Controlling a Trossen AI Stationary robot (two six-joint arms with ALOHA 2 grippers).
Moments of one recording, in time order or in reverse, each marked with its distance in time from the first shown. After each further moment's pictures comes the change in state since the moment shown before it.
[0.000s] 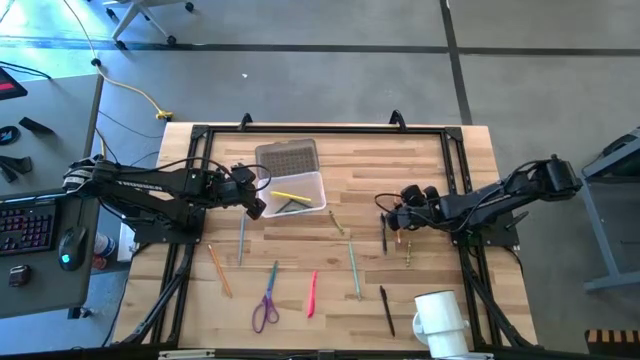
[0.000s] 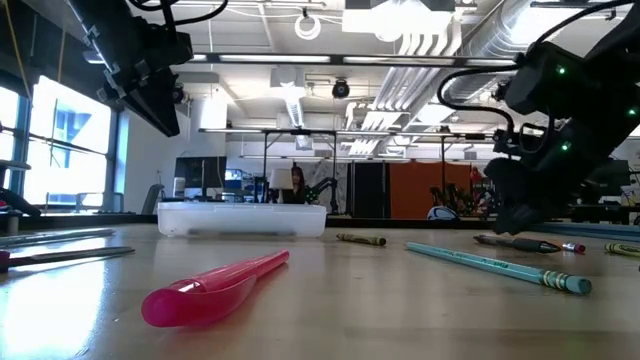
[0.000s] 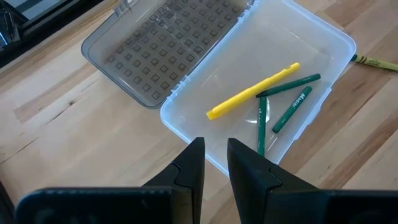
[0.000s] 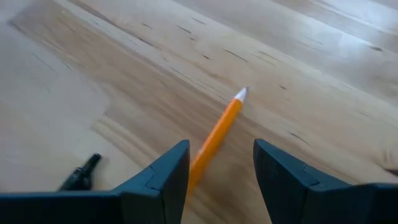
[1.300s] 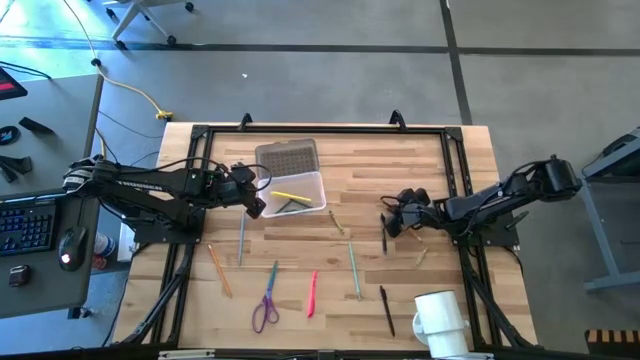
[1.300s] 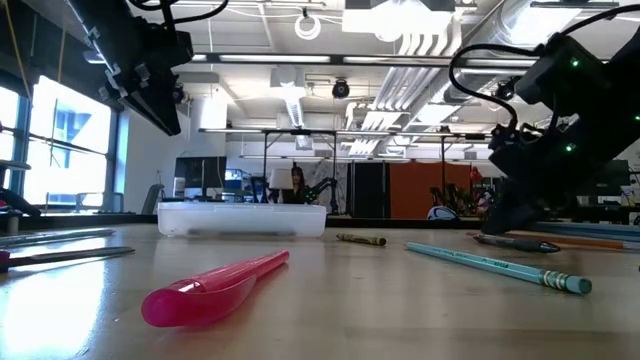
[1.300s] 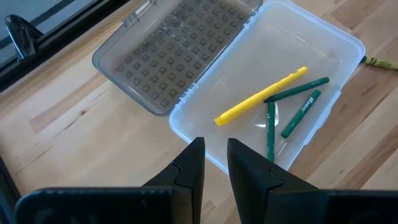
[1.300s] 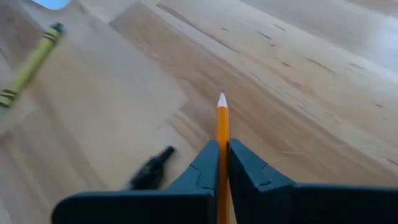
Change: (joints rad) left arm 0.000 0.000 0.000 -0.002 -0.039 0.034; right arm 0.000 0.004 -0.110 0.391 -0.143 -0.191
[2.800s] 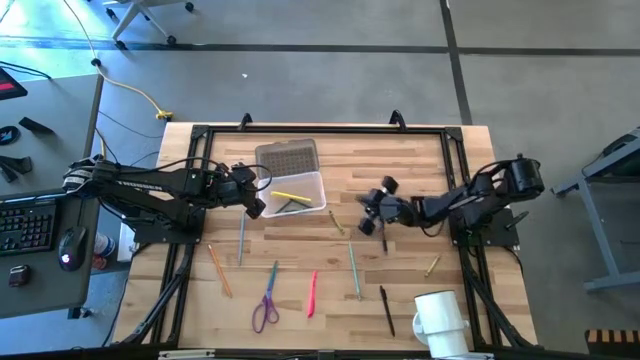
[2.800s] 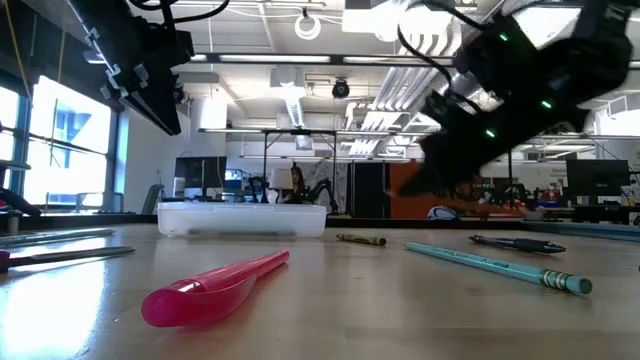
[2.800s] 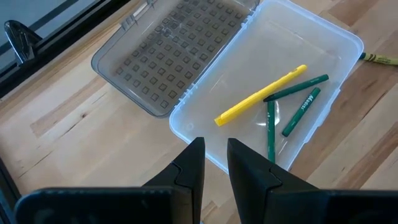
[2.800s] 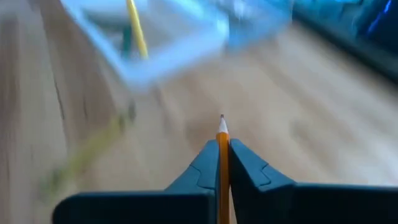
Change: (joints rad) left arm 0.000 0.000 0.000 0.004 0.002 0.025; right arm -0.048 0.322 0.257 0.377 0.041 -0.586
